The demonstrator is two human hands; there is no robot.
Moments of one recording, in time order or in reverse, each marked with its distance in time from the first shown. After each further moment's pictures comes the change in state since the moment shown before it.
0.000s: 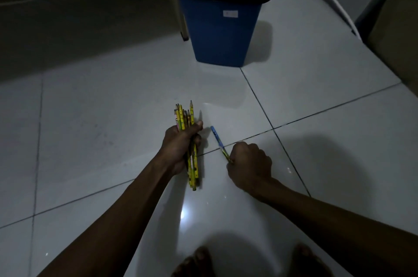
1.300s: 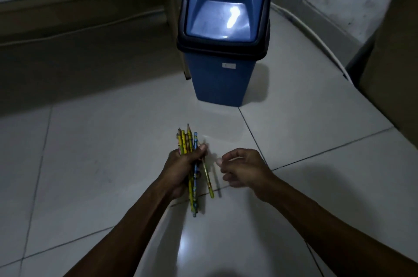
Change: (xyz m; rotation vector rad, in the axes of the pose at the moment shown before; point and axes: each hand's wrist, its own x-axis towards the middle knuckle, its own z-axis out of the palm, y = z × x) left_hand 0.015 0.038 0.019 -0.007 -0.081 -0.011; right_hand 0.057 -0.012 -0.064 1.034 -0.280 0.149
